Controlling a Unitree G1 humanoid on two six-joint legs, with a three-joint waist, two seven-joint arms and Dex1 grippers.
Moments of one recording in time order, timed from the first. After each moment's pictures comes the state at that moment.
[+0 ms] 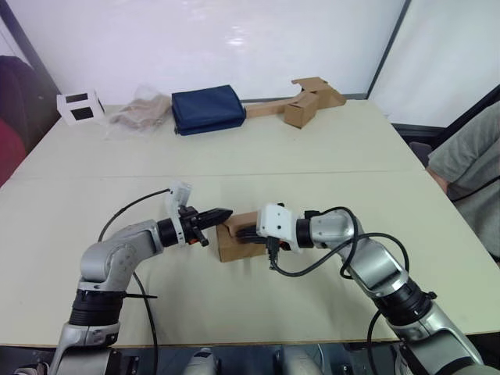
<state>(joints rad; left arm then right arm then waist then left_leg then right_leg) -0.43 0.44 0.09 -0.06 -0.71 0.84 -0.79 -0.57 -0.50 0.42 -0.23 0.03 0.39 0.93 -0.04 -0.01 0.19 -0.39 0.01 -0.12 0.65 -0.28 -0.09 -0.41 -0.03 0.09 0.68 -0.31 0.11</state>
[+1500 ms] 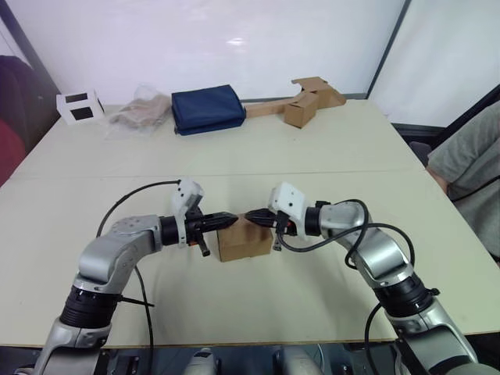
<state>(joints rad) -0.43 0.54 -0.03 -0.17 -0.57 0.74 -0.87 -0.58 -0.47 0.30 -0.19 0.14 0.48 0.89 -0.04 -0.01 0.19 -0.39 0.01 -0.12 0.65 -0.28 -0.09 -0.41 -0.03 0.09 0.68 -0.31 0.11</state>
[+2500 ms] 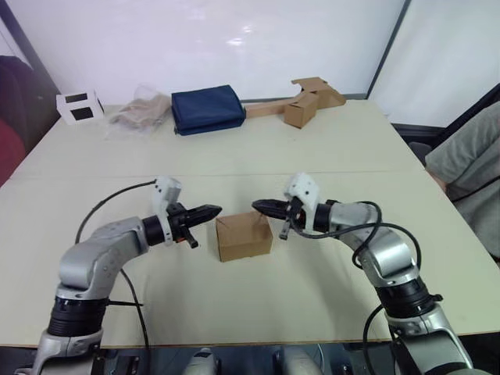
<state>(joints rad) -0.38 0.55 0.15 -0.20 -0.69 0.84 -0.77 -0.53 -0.43 0.13 -0.17 0.28 0.53 0.83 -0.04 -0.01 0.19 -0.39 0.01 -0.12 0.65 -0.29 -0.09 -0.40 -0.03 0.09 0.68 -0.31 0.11</state>
